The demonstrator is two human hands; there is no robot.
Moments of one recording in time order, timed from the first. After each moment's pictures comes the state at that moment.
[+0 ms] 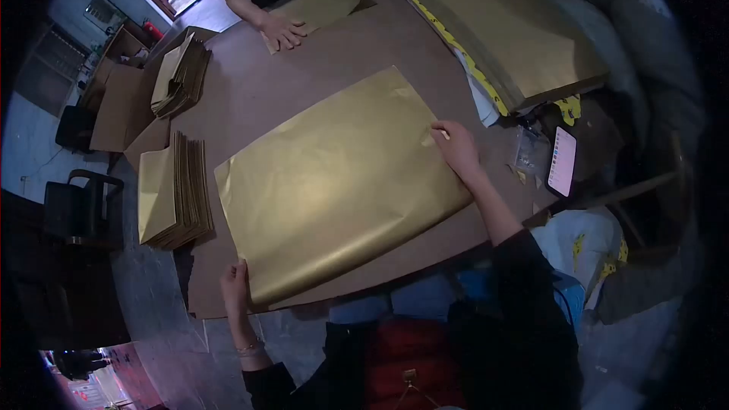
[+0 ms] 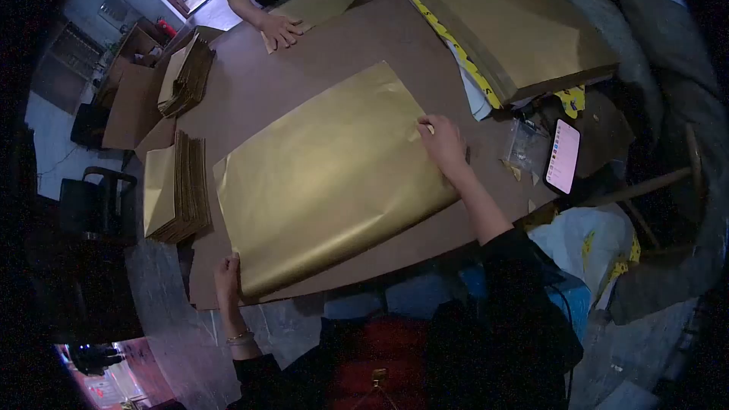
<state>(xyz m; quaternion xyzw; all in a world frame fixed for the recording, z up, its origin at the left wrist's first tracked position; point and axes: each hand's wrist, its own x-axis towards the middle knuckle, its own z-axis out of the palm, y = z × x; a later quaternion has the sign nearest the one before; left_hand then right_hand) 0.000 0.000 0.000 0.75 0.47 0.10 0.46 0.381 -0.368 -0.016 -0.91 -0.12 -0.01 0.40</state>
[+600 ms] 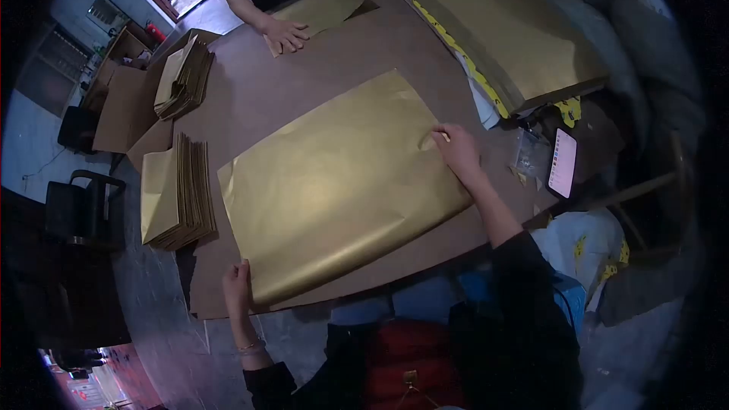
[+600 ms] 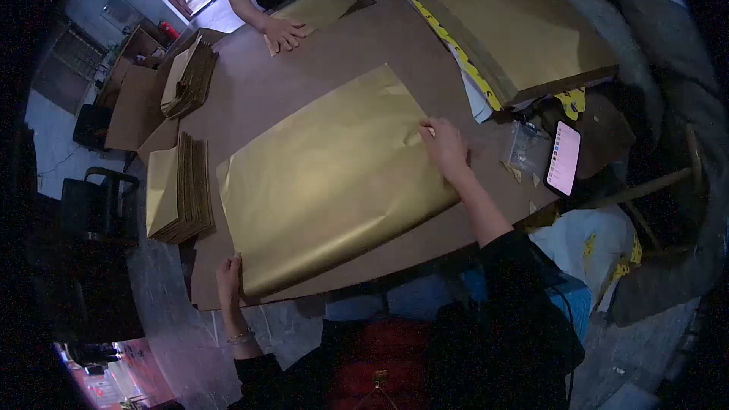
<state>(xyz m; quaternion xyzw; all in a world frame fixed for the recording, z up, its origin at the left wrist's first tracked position) 0.013 -0.016 0.026 0.80 0.45 0.10 0.39 0.377 -0.366 -0.015 -0.92 -0.12 -0.03 0.37</state>
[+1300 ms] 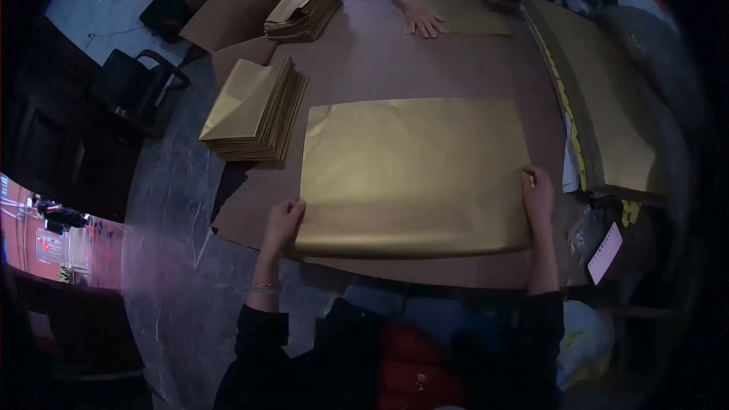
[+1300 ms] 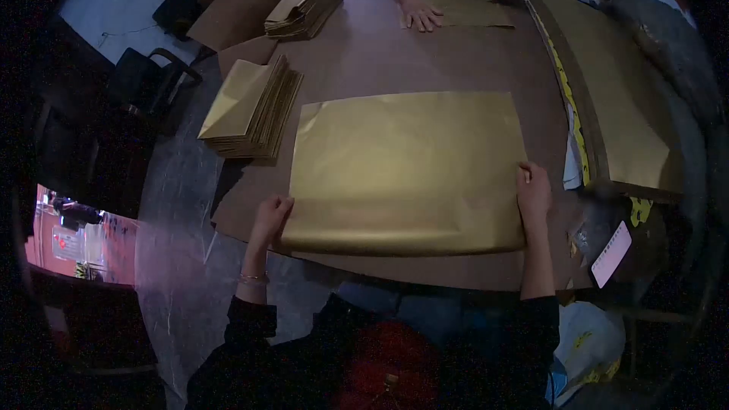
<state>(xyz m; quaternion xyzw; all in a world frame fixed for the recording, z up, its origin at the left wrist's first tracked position) 0.020 -0.020 0.029 0.78 0.47 0.11 0.39 0.394 -0.376 -0.029 -0.91 -0.20 -0.03 0.37</state>
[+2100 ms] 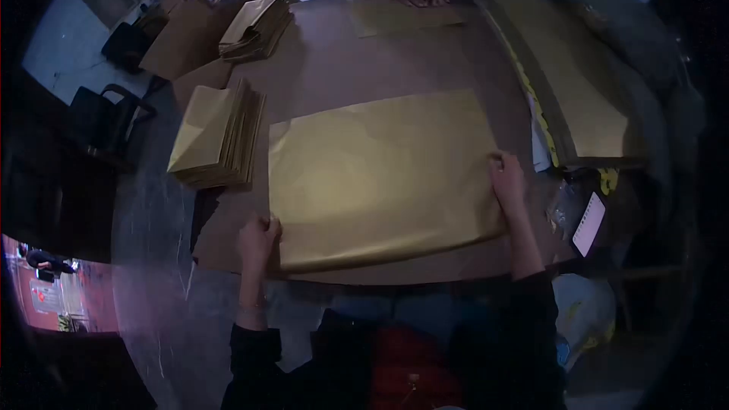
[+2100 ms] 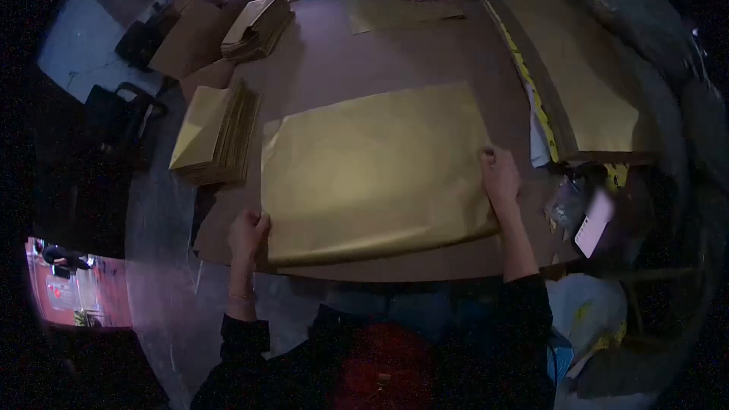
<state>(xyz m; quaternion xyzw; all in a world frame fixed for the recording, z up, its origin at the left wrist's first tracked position) 0.028 -0.024 0.033 0.86 0.48 0.07 0.15 0.374 -0.367 -0.005 -0.93 -0.16 -0.02 0.32</state>
